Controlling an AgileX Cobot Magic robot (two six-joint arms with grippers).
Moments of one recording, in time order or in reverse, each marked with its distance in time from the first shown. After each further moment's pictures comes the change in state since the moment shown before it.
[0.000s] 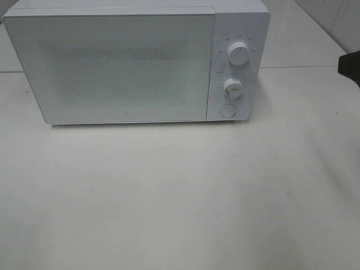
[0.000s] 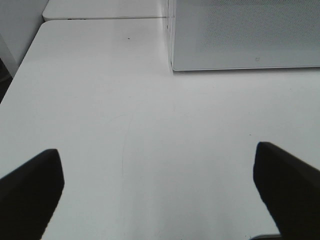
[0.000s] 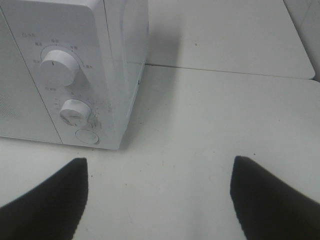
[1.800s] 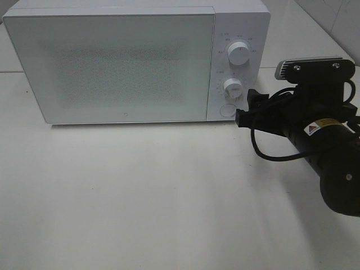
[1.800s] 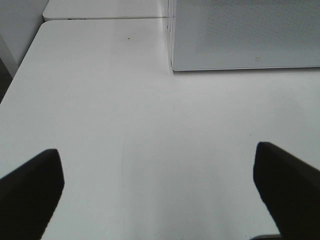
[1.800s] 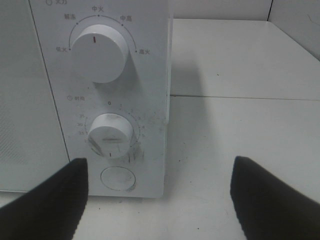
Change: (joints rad) left arm 0.000 0.000 0.000 0.000 0.000 0.000; right arm 0.506 0.775 0.129 0.807 -1.229 -0.380
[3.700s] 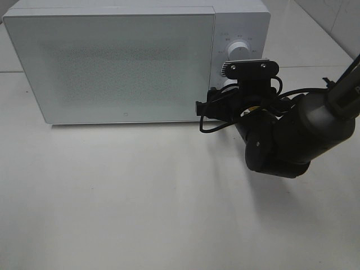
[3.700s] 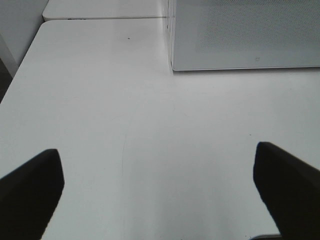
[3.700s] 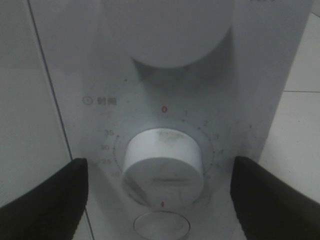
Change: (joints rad) left arm 0.000 0.000 0.000 0.000 0.000 0.000; right arm -0.042 0.371 -0.379 -0.029 0.042 0.010
